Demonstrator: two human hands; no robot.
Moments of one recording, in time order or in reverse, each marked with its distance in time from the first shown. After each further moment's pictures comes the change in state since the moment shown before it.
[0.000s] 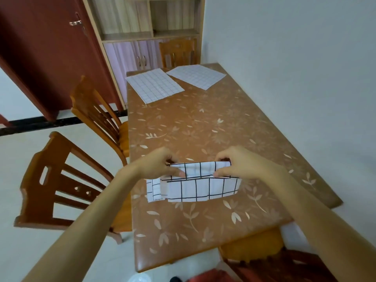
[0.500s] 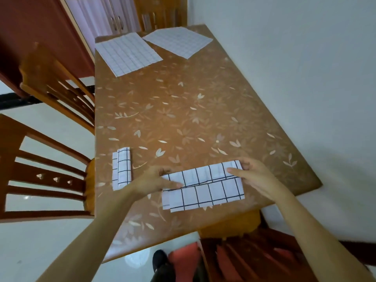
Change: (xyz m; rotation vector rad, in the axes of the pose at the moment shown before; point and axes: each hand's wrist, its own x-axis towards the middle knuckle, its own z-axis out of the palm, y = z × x) left_hand 0.077 -0.002 0.147 -0.621 -0.036 -0.386; right_hand -0.047 0.199 0.063 1.013 0.172 0.413
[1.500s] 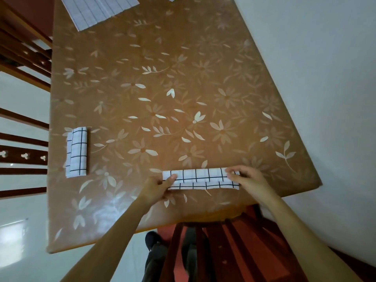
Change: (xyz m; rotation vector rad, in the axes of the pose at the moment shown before) left_hand 0.129 -0.043 0.153 -0.154 0.408 -0.385; right_hand 0.082 0.139 -0.121 -0.055 -0.043 0.142
